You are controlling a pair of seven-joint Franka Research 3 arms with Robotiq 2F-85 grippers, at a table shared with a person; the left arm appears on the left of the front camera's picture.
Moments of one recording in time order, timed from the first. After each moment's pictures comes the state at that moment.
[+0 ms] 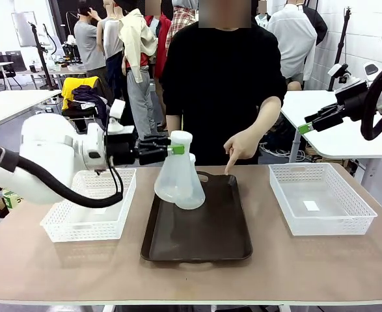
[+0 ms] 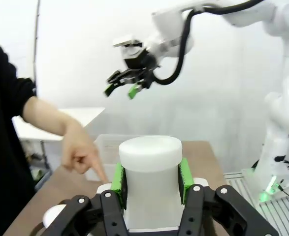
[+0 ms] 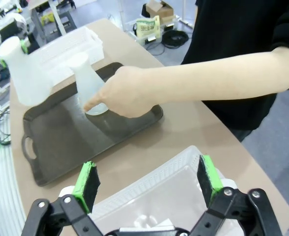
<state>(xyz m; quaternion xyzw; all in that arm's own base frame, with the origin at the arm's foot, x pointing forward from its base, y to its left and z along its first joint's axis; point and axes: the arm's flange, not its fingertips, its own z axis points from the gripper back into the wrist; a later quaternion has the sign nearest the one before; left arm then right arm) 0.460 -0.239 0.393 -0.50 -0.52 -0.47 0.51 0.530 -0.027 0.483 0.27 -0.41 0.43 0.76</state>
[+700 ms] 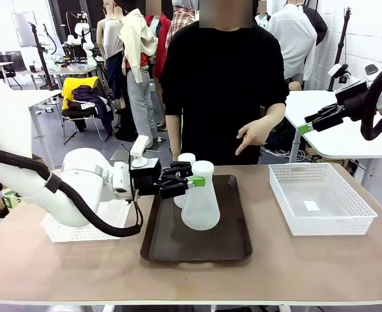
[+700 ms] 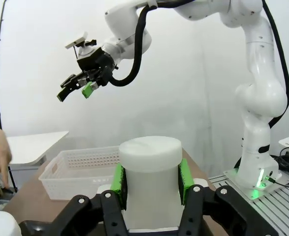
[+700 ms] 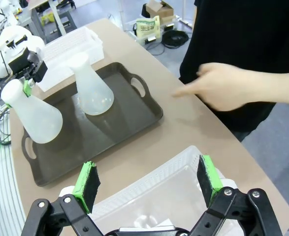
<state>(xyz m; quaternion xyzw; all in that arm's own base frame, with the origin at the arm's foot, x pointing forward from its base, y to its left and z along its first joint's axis) 0.464 -0.293 0.311 -0.56 -0.51 -0.50 0.42 0.530 -0.027 0.483 0.27 -0.41 0.43 0.76</state>
